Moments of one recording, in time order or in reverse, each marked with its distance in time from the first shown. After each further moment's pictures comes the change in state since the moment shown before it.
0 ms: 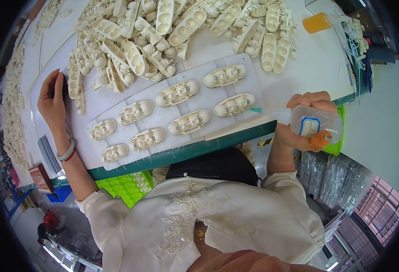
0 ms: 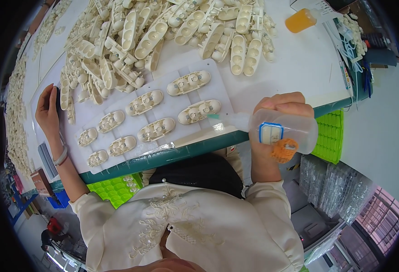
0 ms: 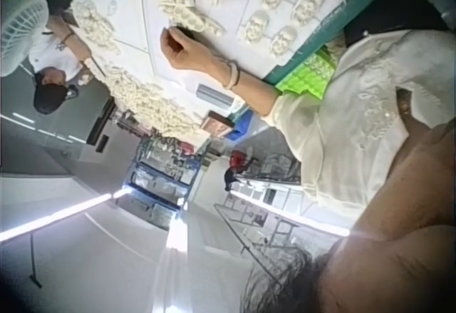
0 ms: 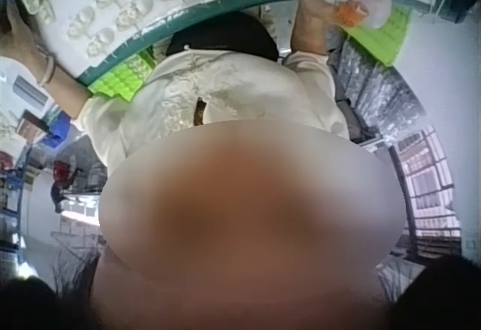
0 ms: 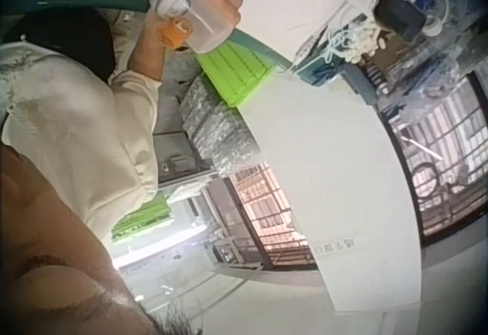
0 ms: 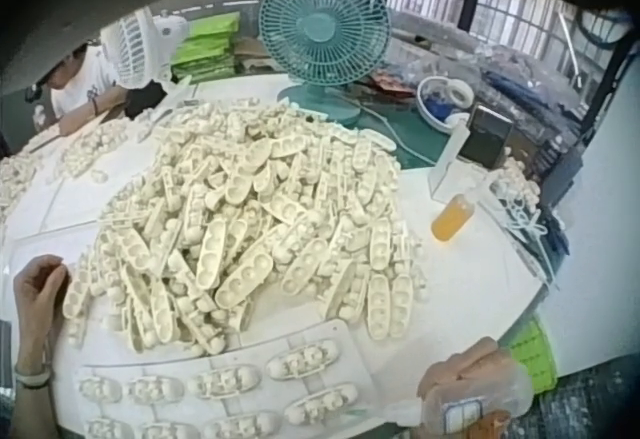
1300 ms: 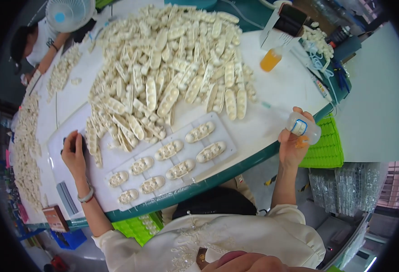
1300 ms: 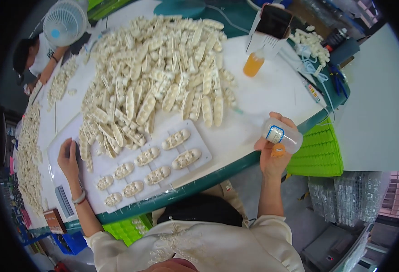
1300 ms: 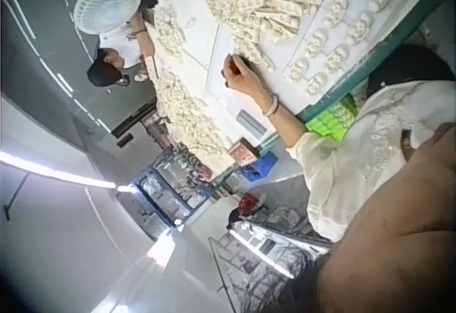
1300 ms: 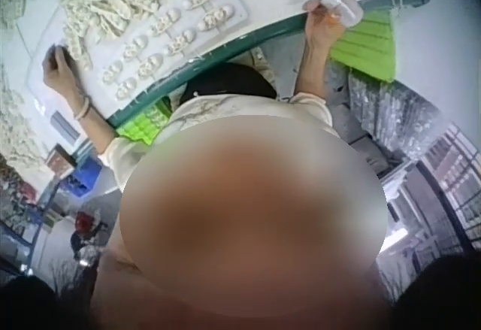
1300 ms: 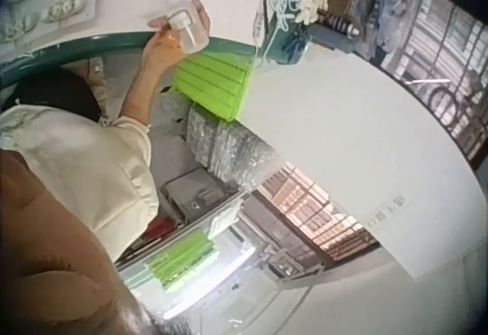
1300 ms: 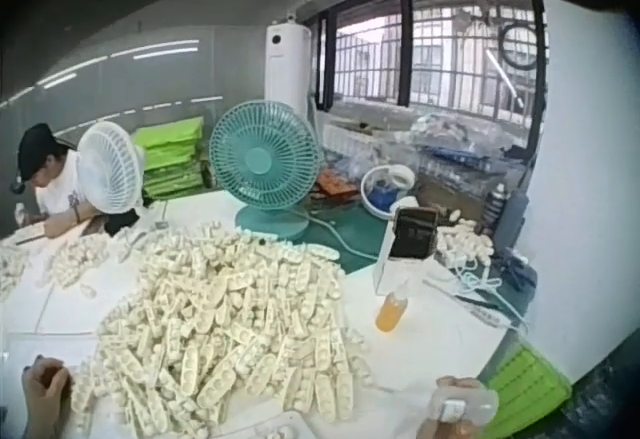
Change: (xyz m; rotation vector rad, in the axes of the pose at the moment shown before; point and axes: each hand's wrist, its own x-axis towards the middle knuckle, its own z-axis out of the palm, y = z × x) left_hand -0.002 0.001 0.007 0.061 0.012 0.094; right_hand 0.011 -0.002 -0.065 0.389 0.203 0.305
